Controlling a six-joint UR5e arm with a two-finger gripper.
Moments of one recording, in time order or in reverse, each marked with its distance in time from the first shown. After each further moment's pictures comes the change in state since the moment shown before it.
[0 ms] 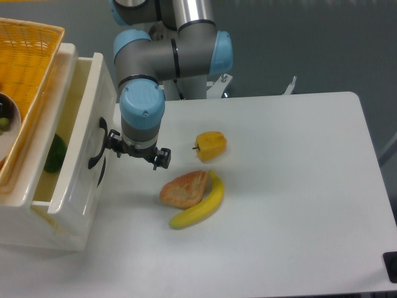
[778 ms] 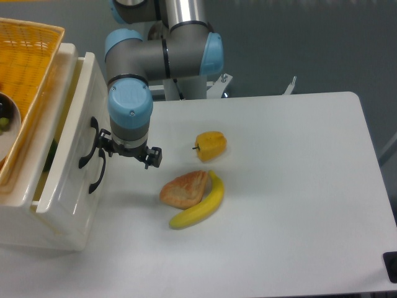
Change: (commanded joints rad) arm -0.034 -0.002 0.000 0.002 -0.002 -0.032
